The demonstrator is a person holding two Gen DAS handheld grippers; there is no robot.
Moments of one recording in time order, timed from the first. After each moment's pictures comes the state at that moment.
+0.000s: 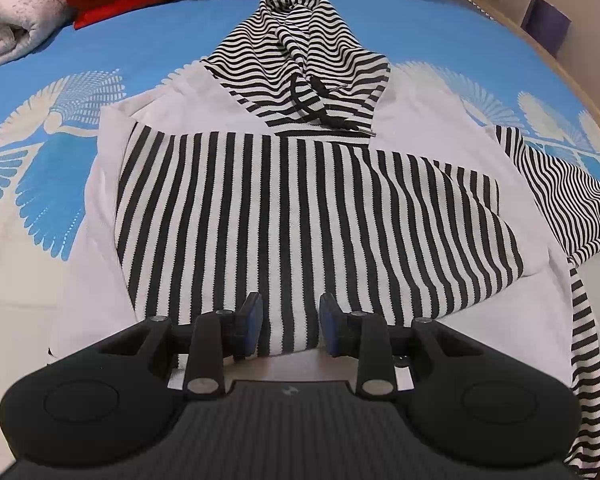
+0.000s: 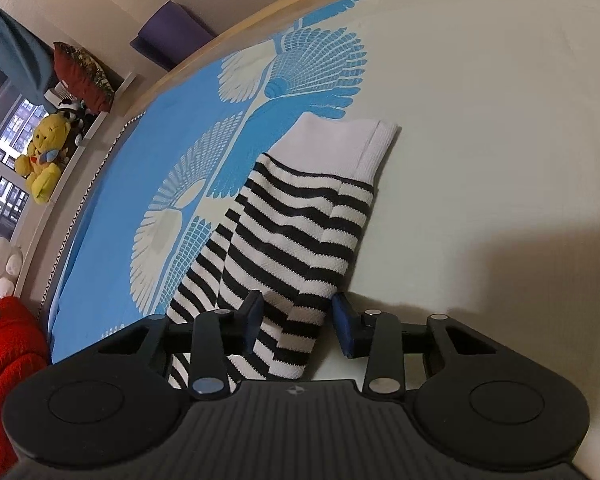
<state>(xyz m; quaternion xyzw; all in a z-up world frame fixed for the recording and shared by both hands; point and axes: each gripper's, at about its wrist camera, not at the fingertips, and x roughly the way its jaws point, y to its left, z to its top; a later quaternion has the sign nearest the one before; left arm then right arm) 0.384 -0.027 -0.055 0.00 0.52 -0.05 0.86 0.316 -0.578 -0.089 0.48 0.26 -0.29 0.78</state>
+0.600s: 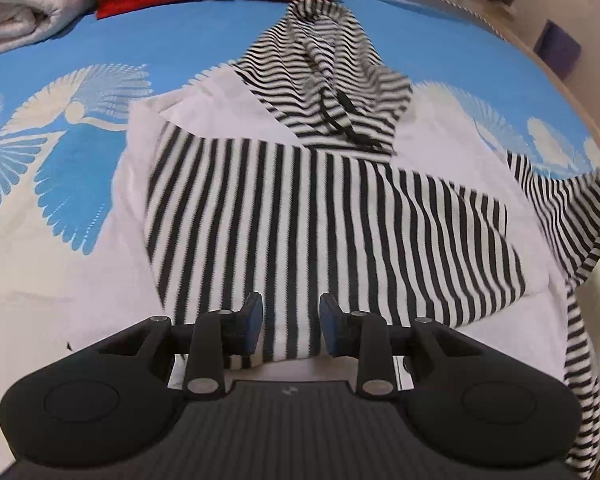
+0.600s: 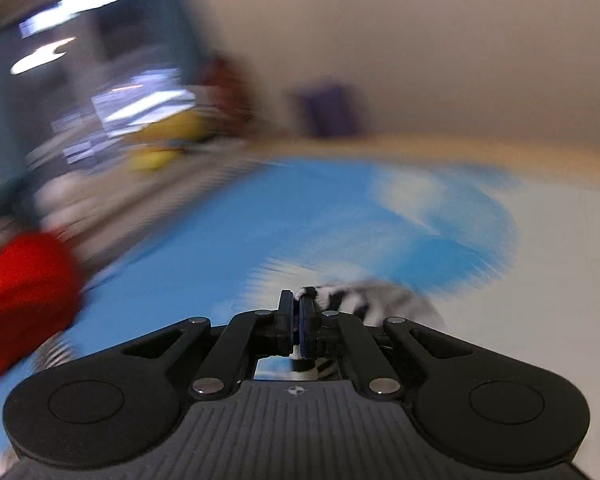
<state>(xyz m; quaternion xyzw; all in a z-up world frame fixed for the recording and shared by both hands) 0.385 0.004 -0.043 -0.04 0.51 -0.03 0.86 0.352 -0.440 0.034 0.21 0.17 -0.18 0.95</state>
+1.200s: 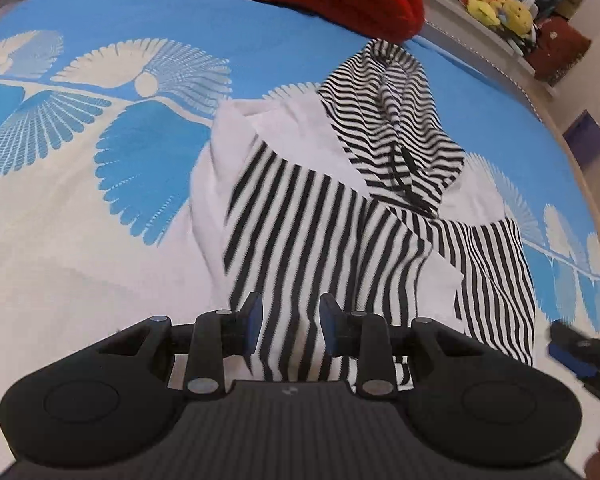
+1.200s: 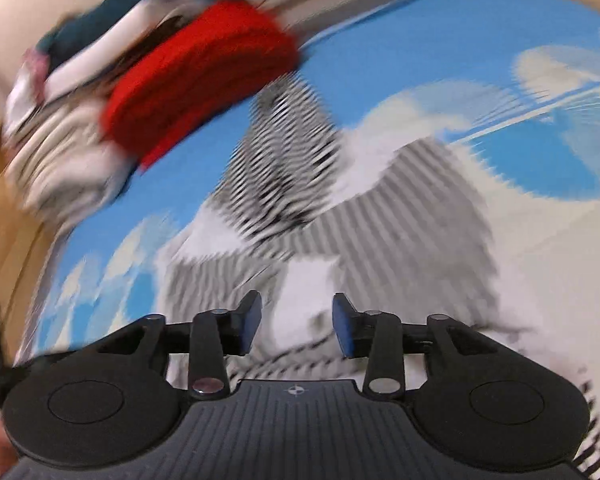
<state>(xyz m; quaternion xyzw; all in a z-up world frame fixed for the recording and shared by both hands) 0.386 0.070 -0.027 -0.15 0.50 0.01 0.85 0.324 -0.252 0.040 0.26 0.41 0.06 0.87</state>
